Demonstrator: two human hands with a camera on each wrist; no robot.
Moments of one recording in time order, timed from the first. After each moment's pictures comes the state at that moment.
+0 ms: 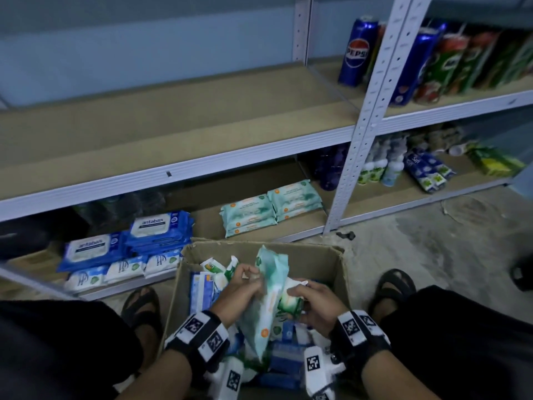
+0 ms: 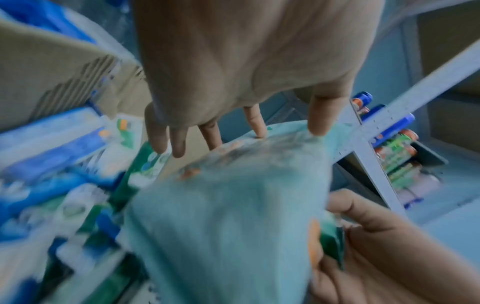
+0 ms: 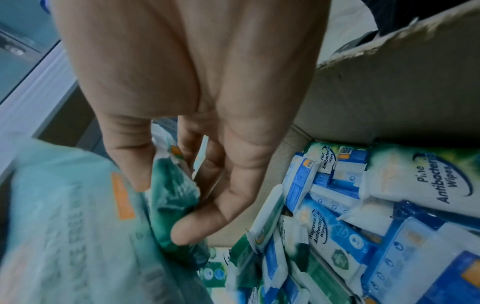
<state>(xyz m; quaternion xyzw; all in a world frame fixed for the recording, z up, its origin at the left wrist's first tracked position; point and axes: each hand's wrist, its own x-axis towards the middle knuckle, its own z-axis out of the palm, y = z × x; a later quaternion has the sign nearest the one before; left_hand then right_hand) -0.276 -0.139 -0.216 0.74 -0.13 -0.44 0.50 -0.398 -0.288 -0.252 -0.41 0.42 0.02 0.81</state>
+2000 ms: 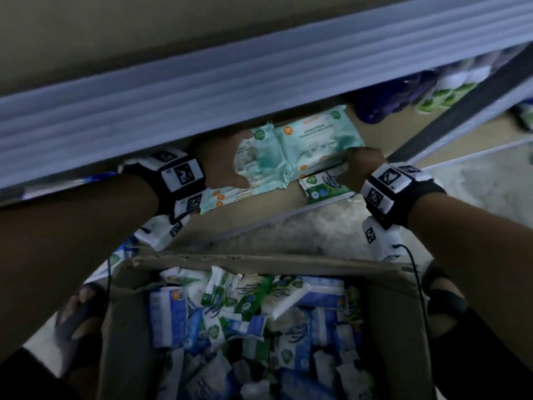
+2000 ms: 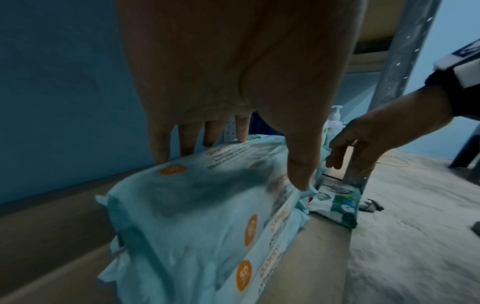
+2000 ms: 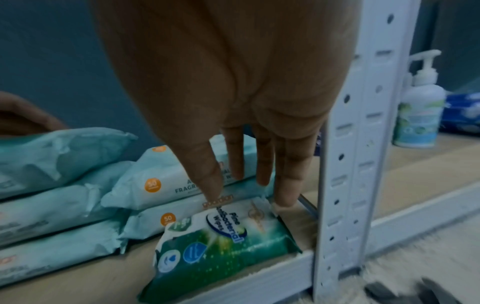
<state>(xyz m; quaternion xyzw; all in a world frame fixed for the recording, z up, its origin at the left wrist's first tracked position) 0.009 -0.324 -0.317 0.85 -0.45 -0.28 0.04 -0.171 -0.549 -0.377 -0.89 0.37 0.23 0.10</state>
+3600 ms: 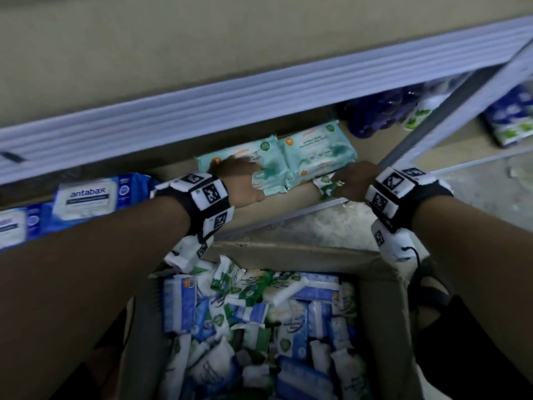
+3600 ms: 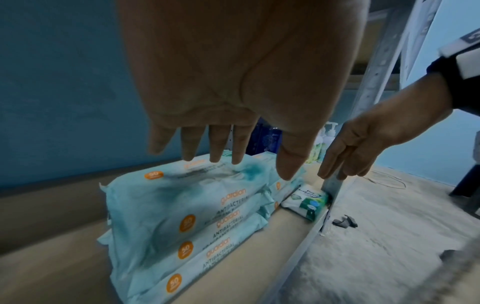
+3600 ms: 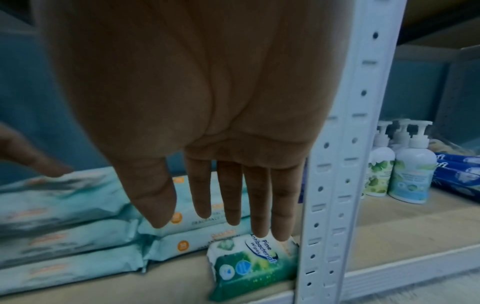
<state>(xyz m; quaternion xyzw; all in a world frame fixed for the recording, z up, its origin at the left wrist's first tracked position) -0.042 -0.310 -0.283 0.85 -0.44 -0.28 -0.01 -0.191 -0.506 -0.294 -0.91 0.28 0.29 0.10</state>
